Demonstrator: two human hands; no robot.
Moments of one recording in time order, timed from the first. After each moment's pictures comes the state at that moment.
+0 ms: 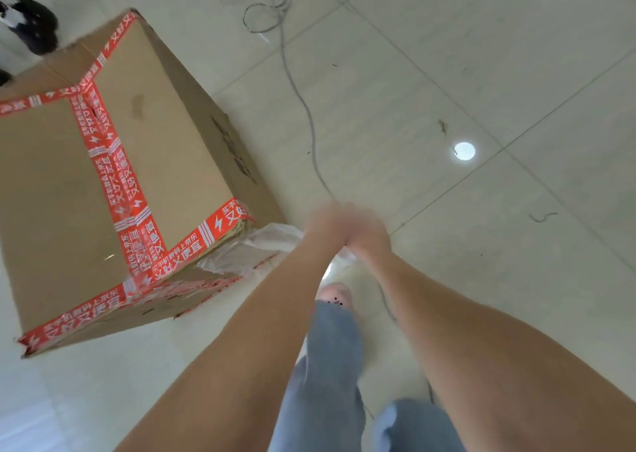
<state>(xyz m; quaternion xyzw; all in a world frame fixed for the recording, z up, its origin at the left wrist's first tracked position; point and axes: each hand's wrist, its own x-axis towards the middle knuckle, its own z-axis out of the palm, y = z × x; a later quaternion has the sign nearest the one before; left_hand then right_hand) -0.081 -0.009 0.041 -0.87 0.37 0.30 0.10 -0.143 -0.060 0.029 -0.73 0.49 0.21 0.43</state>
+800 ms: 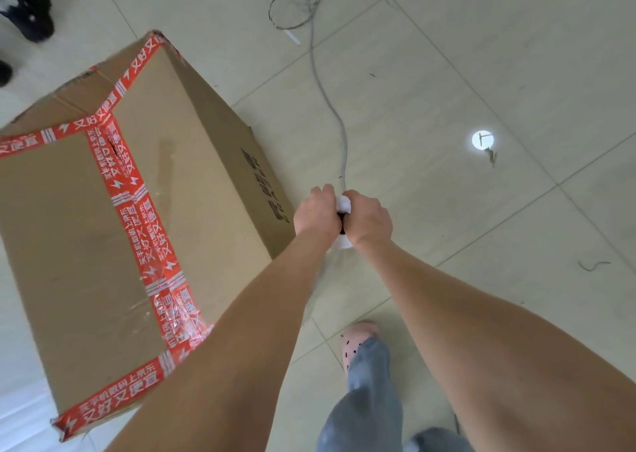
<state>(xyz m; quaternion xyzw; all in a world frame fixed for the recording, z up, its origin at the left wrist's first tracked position) 0.101 -0.013 0.042 -0.94 0.20 0.29 -0.03 0.049 -0.081 0.033 -0.84 0.37 0.18 0.35</state>
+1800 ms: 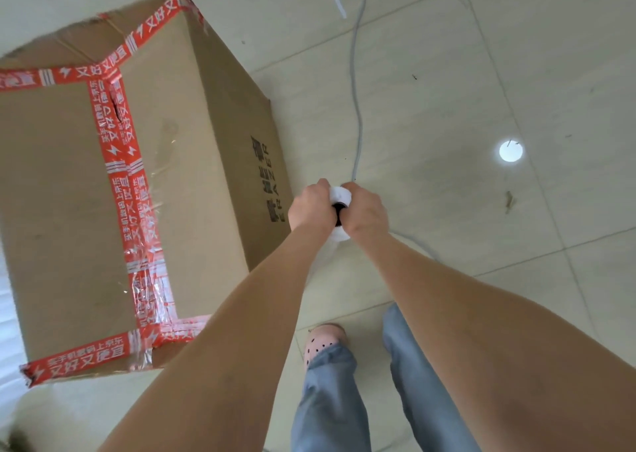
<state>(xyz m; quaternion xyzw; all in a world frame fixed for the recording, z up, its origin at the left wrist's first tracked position) 0.157 -0.048 0.036 -0.94 0.02 0.33 -0.09 0.123 -0.129 0.023 -0.83 0.31 0.27 0.38</state>
